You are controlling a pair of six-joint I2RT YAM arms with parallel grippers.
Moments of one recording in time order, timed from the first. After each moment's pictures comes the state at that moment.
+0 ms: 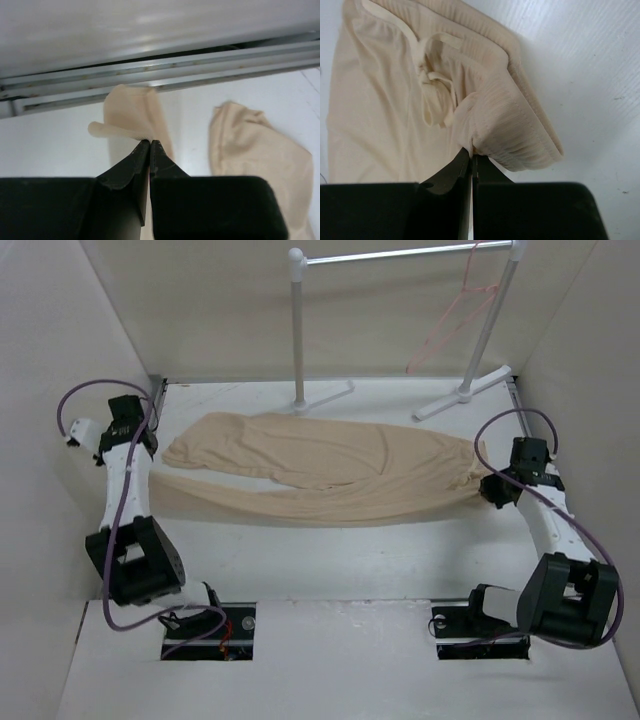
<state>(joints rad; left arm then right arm) 0.36 1.41 1.23 -0.76 -0.60 -0.94 -0.23 1.21 0.81 -0.58 0.09 0.98</state>
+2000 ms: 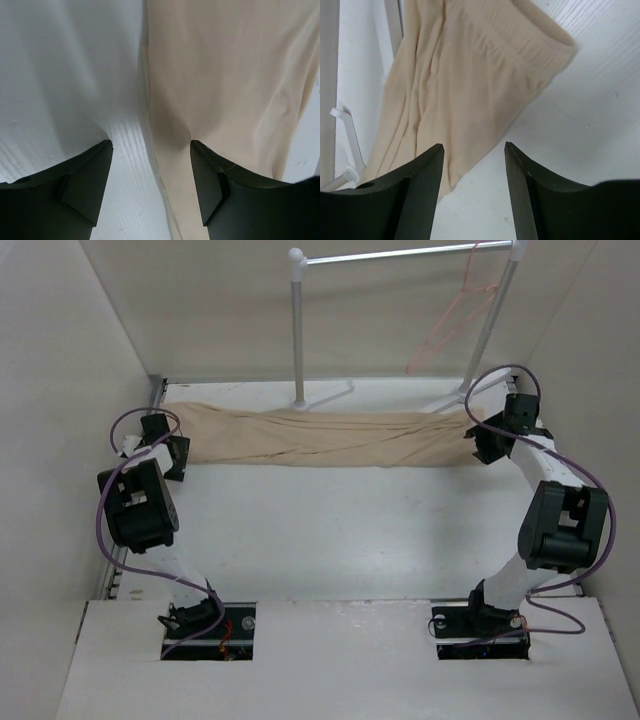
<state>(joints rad) 0.30 1.84 1.13 -0.23 -0.17 -1.12 -0.19 1.64 1.21 -0.42 -0.02 0.91</state>
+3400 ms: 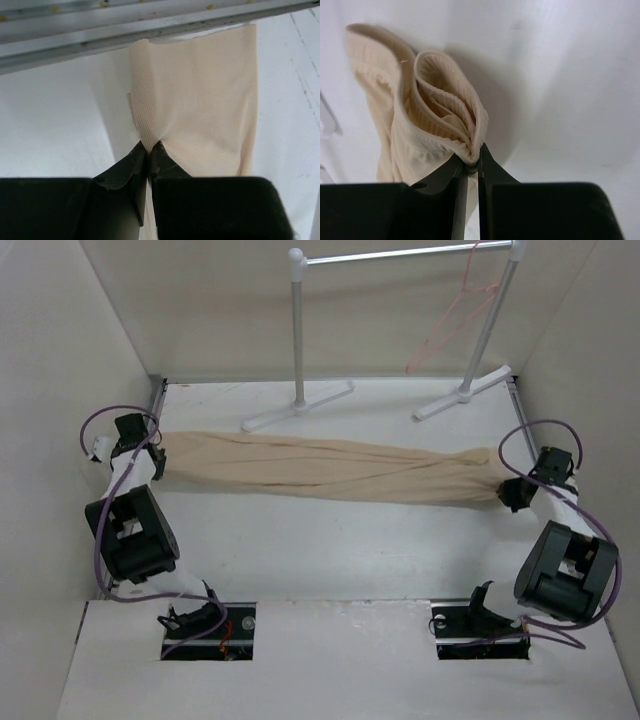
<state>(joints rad) 0.38 1.66 1.14 -0.42 -0.26 -1.02 -0.44 1.38 0.81 -0.37 0.00 0.96</state>
